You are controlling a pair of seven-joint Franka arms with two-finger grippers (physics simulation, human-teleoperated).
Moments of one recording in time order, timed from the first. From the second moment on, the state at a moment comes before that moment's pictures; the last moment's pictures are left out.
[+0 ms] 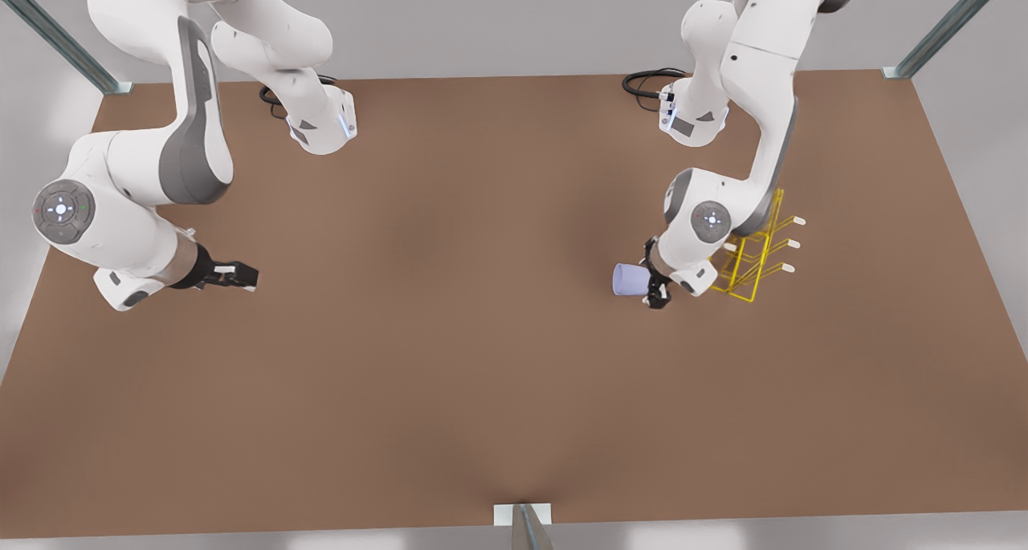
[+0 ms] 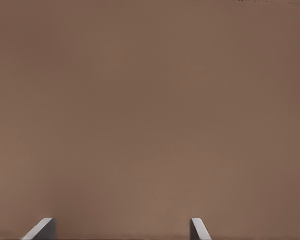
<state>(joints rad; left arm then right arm) -0.38 0.28 -0.02 -2.17 -0.14 2.44 -1.82 0.02 0.18 0.04 -1.56 0.01 1.65 0.10</state>
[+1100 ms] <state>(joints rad) -0.36 0.46 -0.02 -2.16 -0.15 2.43 -1.80 0.02 0.20 0.04 -1.55 0.02 1.64 -0.09</state>
